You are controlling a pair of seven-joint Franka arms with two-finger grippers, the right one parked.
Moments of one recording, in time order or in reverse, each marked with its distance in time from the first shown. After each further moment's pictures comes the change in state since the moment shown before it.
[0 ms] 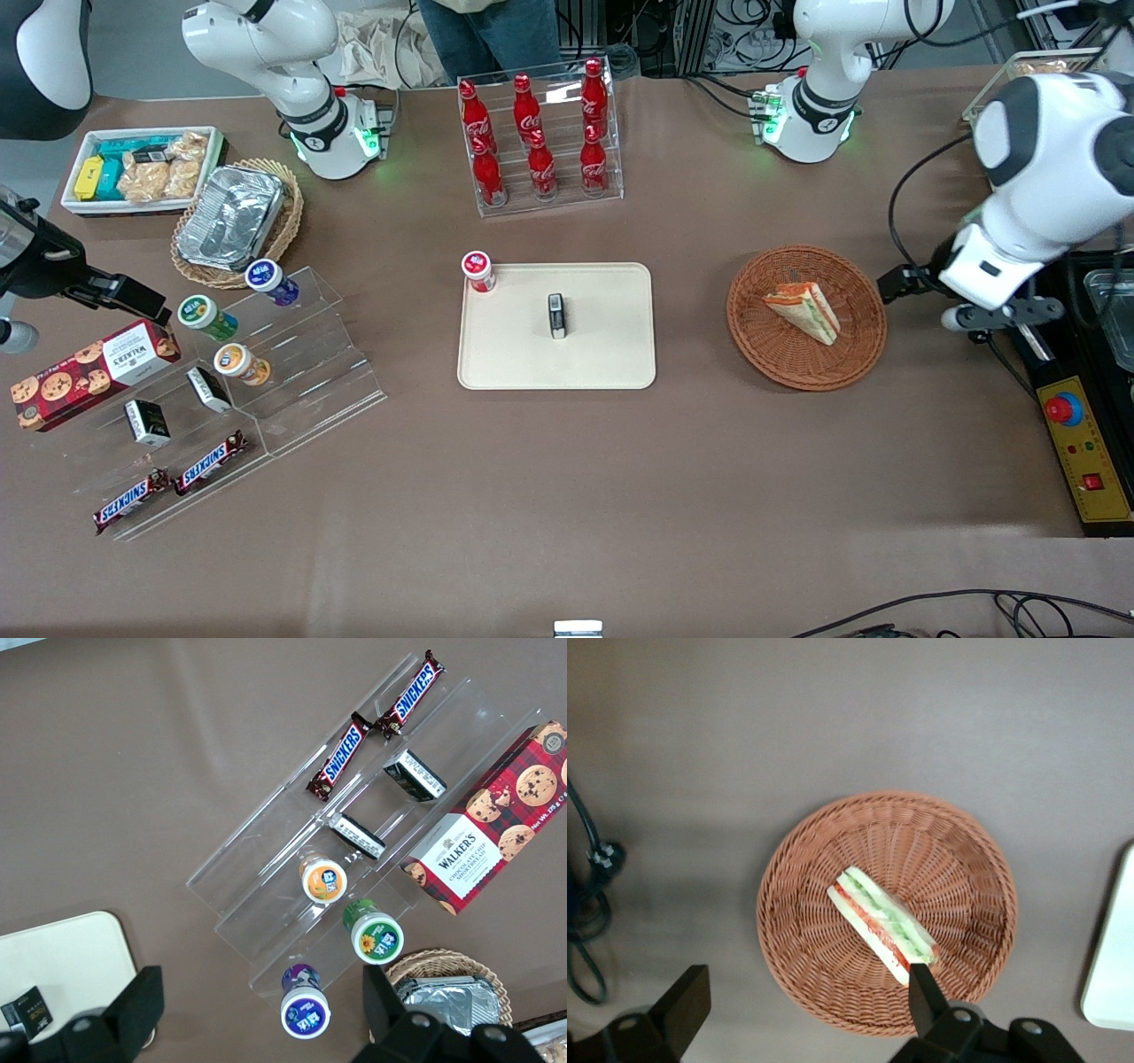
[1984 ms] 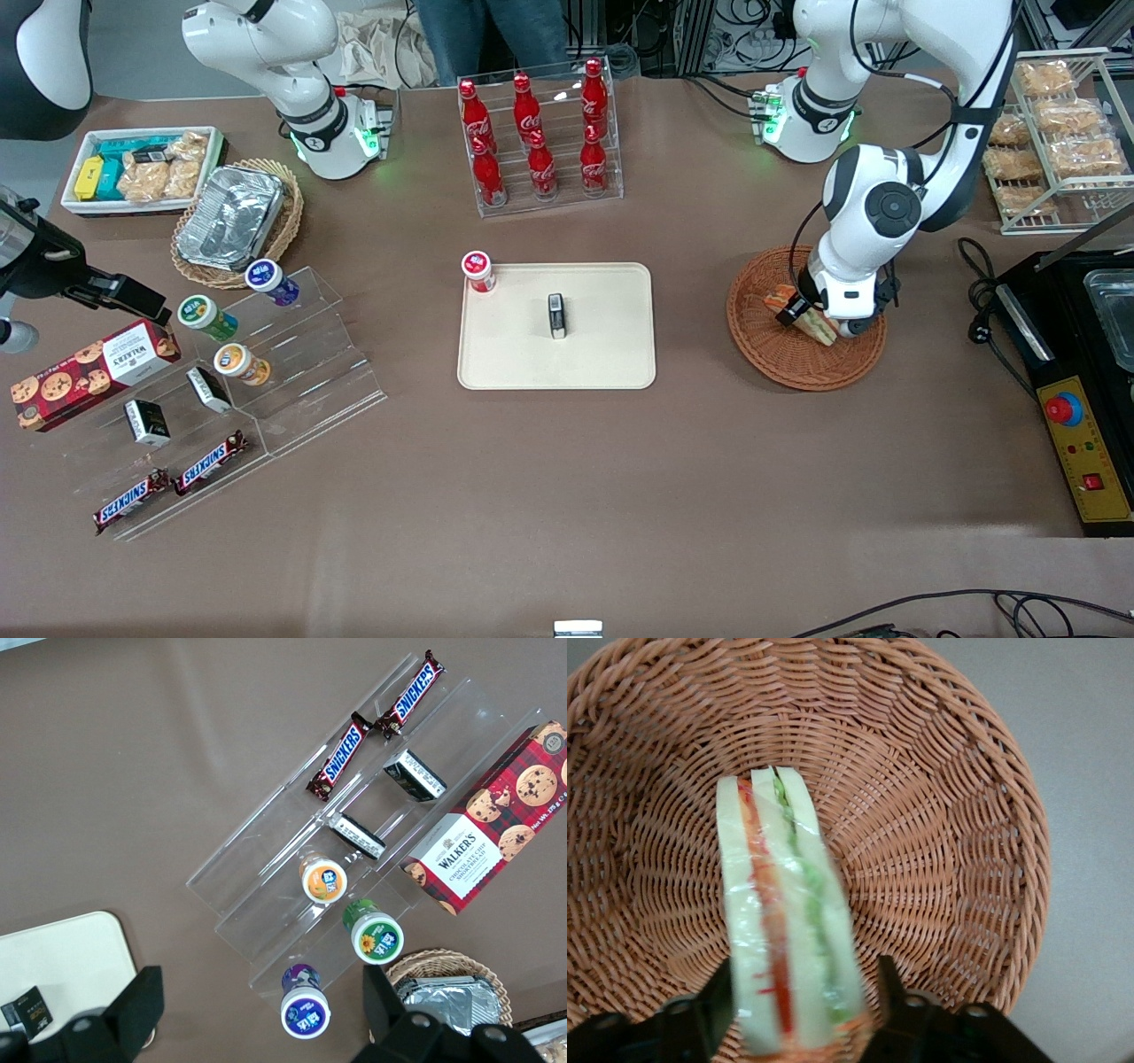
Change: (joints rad) arm -0.042 0.188 -0.163 -0.299 0.015 0.499 -0.838
